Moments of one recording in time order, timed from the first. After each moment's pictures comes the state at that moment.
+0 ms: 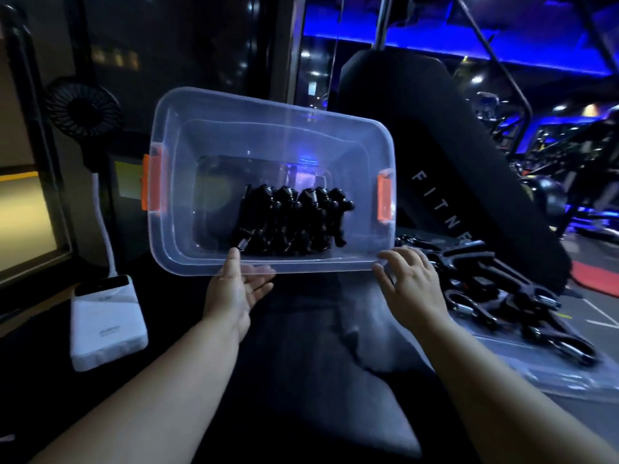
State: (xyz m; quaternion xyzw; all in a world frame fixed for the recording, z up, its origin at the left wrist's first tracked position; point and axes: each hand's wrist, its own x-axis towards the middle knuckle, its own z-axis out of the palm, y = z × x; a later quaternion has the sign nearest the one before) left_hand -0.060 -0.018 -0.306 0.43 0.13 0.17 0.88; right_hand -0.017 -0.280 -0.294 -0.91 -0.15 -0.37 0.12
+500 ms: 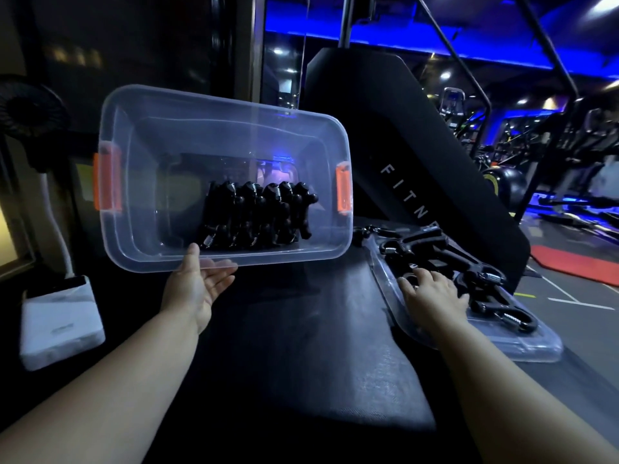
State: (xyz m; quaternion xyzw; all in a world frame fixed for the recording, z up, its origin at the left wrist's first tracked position) left_hand -0.064 -0.019 -0.309 0.44 0.13 0.17 0.87; right_hand -0.040 -0.373 -0.306 -0.97 0.16 -0.14 0.14
